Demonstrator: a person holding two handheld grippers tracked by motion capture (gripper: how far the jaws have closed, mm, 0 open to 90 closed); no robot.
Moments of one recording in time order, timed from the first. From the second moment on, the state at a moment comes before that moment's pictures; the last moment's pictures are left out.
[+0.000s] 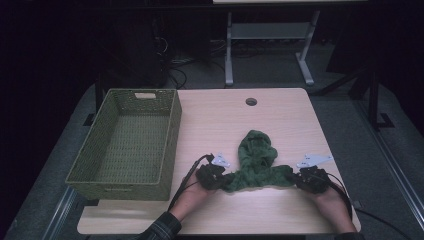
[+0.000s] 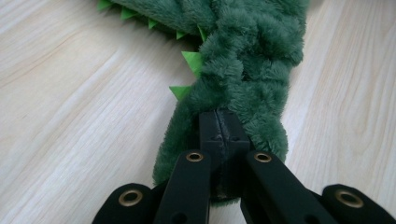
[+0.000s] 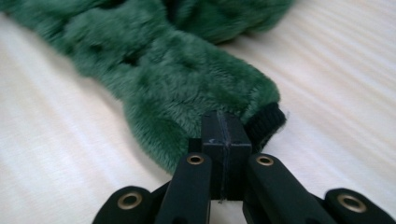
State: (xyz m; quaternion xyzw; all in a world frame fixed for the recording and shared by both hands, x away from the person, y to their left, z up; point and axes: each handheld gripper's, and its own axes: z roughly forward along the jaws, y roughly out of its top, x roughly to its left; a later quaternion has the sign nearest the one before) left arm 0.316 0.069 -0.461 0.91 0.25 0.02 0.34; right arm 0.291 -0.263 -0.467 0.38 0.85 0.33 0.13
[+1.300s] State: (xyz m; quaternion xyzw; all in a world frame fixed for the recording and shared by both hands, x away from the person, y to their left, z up) left arm 0.337 0.078 -0.415 0.88 0.23 0.02 0.42; right arm 0.281 -0.238 -0.447 0.35 0.84 0.39 0.09
